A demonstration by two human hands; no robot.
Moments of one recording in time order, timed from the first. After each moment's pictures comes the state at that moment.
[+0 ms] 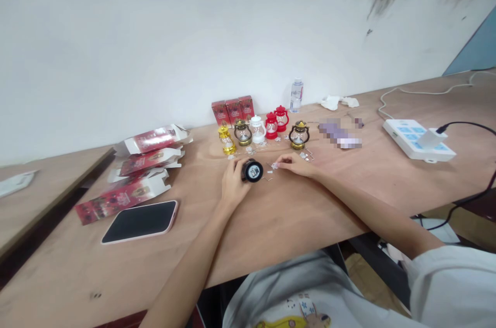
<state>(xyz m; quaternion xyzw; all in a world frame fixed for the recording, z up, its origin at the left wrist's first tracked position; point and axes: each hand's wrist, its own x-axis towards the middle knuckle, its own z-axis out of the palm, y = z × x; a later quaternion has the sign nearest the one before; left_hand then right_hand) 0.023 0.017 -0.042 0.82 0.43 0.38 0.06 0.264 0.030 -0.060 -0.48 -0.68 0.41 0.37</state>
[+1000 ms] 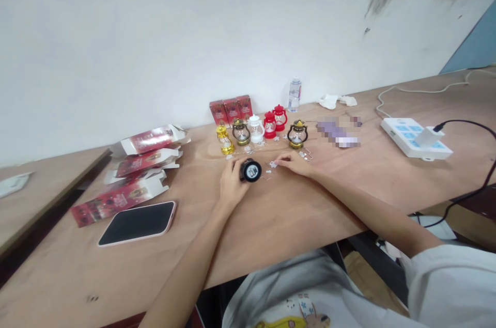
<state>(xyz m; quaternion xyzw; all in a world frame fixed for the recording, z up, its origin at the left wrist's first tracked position) 0.023 0.020 -0.043 0.82 0.42 0.38 0.05 0.267 0.038 -0.070 -0.49 -0.70 0.32 0.40</state>
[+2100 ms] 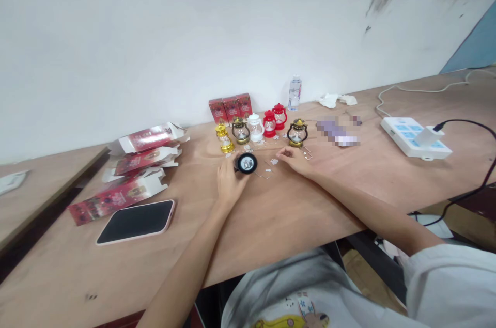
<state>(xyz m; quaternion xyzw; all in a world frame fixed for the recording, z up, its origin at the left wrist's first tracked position) 0.021 0.024 -0.047 0.79 0.43 0.43 0.00 0.262 0.037 -0.072 -0.54 -0.61 0.31 0.49</state>
